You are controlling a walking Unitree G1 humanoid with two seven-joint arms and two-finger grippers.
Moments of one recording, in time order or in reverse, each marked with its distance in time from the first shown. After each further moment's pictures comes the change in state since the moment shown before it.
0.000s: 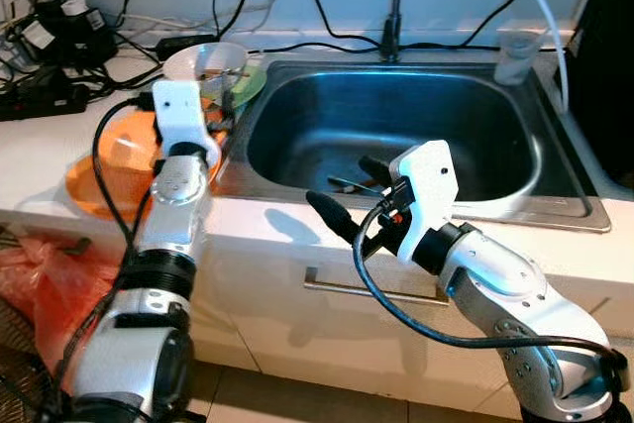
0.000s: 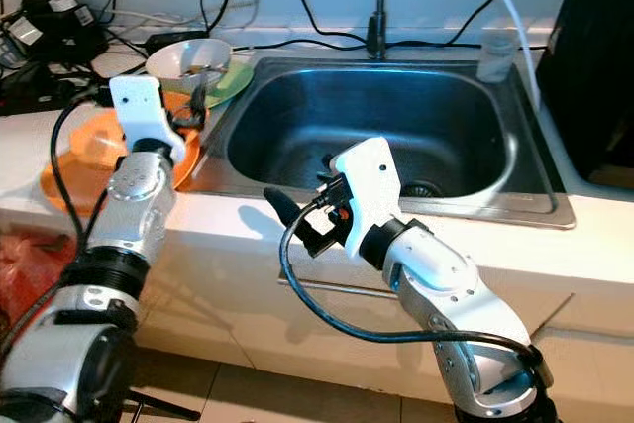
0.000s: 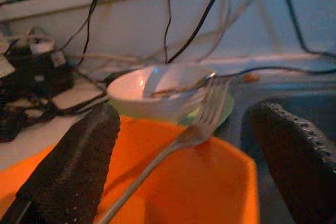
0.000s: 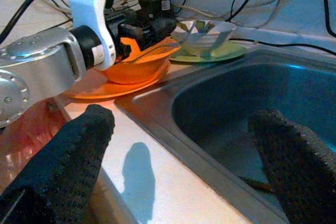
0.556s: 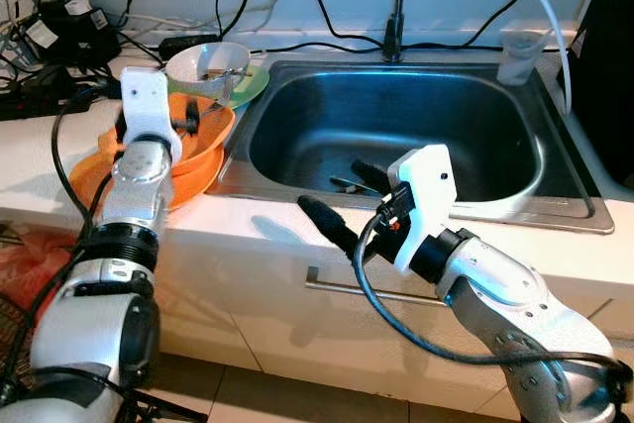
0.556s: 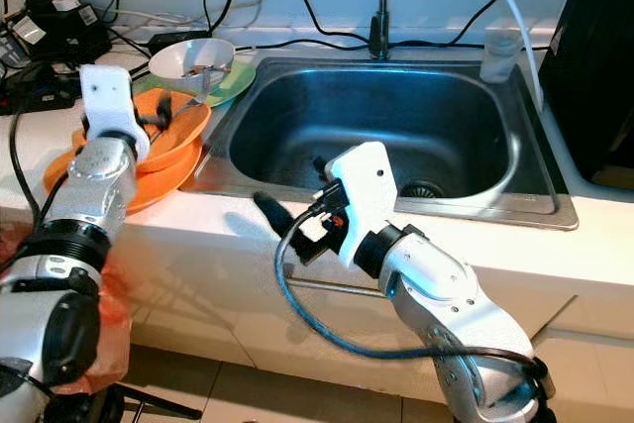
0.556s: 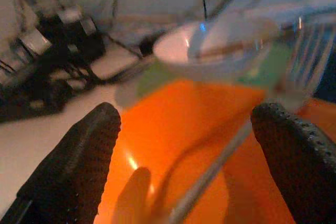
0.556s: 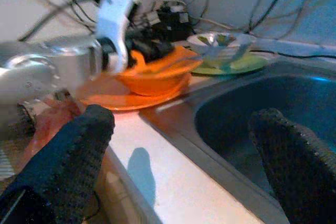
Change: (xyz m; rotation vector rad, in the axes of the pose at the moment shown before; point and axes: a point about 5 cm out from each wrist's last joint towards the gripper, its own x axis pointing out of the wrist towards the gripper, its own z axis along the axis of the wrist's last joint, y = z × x) left arm 0.013 0.044 -0.006 0.112 0.201 0.036; right arm -0.004 0.014 0.009 0.021 -0.045 0.066
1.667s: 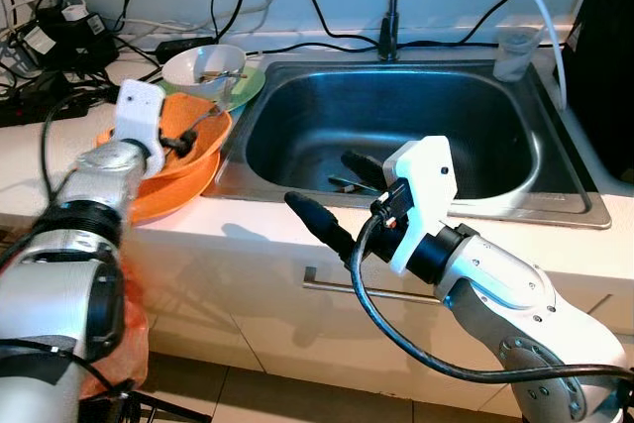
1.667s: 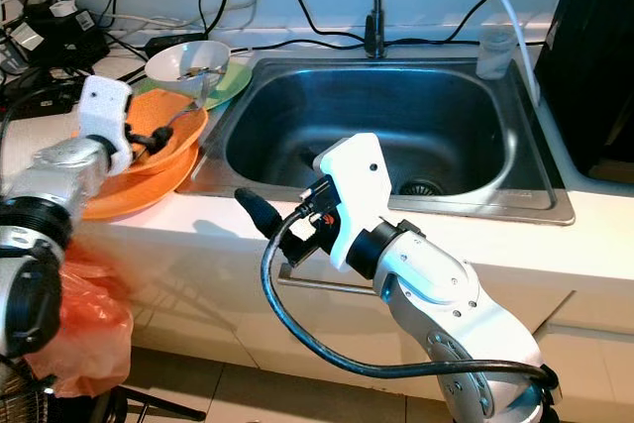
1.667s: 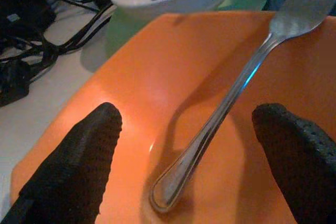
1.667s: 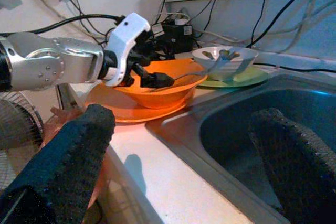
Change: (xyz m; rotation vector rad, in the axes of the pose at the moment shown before) left arm 0.004 0.031 -0.003 0.119 0.201 -0.204; right arm -0.002 0.009 0.011 -0.011 -0.024 0.006
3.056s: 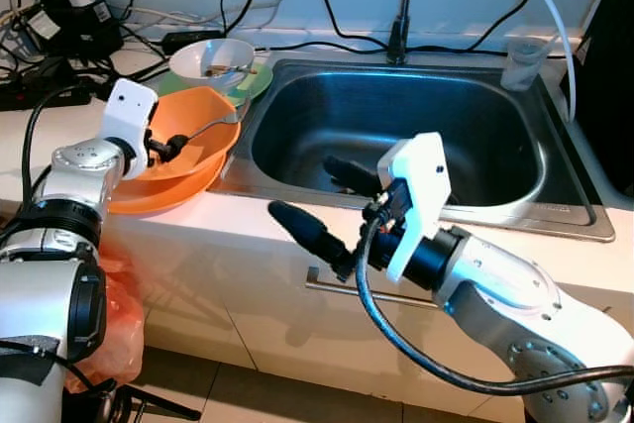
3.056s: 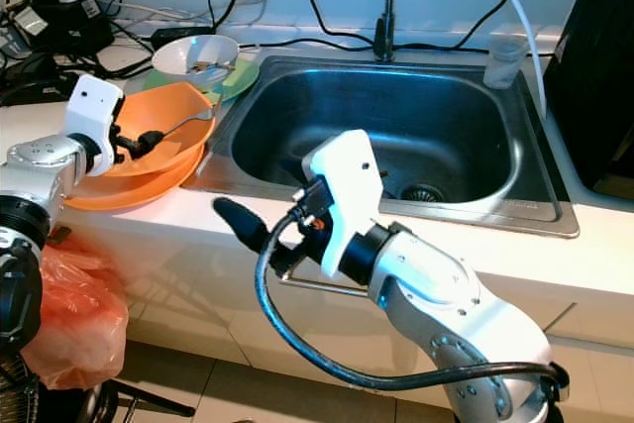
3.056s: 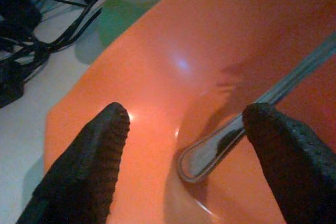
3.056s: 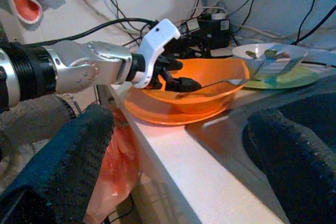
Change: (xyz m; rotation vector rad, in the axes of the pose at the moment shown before) left arm -0.006 0.012 -0.001 0.115 0.005 -0.089; right arm -0.001 0.011 0.009 0.066 0.005 0.114
